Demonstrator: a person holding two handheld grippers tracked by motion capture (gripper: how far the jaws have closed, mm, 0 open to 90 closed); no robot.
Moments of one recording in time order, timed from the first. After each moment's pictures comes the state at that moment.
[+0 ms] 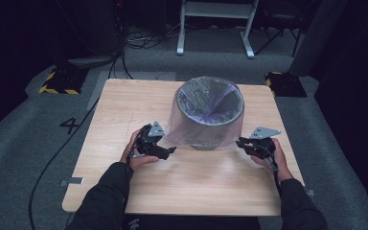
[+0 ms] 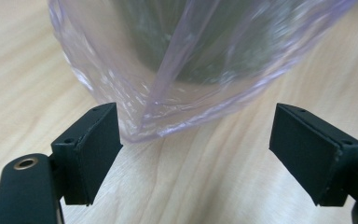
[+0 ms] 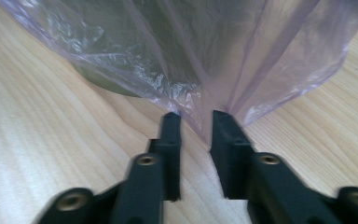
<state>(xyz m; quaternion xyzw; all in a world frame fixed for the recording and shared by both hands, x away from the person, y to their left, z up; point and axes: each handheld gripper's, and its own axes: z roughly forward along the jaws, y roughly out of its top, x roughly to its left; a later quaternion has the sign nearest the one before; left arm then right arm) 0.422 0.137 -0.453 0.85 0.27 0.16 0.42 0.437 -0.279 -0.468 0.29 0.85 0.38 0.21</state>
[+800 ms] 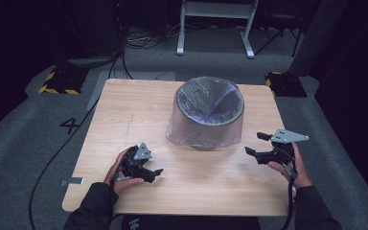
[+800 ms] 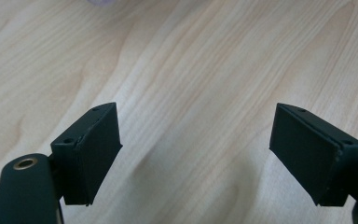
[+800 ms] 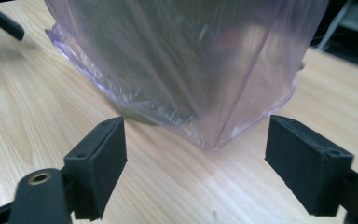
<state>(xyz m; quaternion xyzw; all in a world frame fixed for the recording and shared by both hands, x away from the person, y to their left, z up) 0.366 0.169 -0.489 0.88 0.29 0.12 0.37 0.395 -0.309 -0.424 0.30 0.81 0.46 0.22</state>
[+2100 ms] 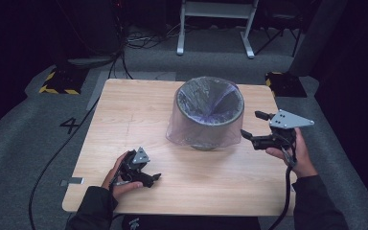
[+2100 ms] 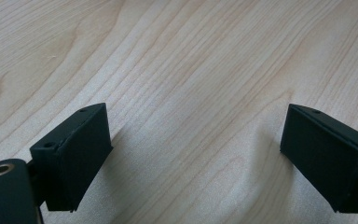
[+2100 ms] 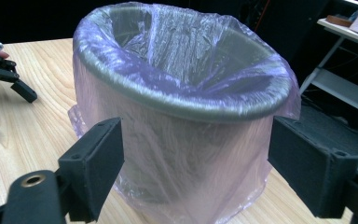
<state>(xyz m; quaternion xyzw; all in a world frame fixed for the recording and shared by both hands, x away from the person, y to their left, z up) 0.361 0.172 -0.504 0.87 0.32 0.13 0.36 0.393 -0.267 -0.338 0.24 0.80 0.47 0.28</state>
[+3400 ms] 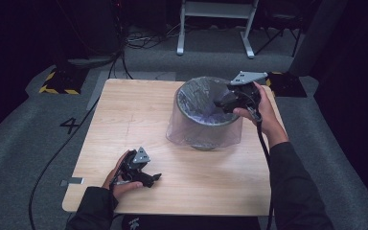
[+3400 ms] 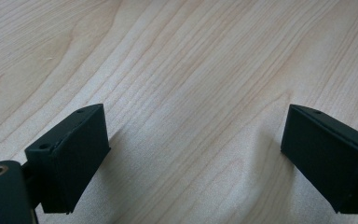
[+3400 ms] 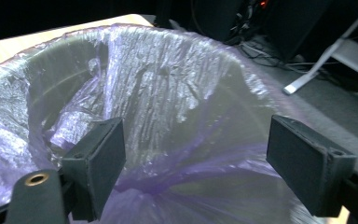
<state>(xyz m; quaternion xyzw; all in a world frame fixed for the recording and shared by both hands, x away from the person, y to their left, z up) 0.363 0.172 -0.504 0.87 0.31 0.12 0.36 0.498 -0.185 -0.309 0.26 0.84 0.41 0.24</state>
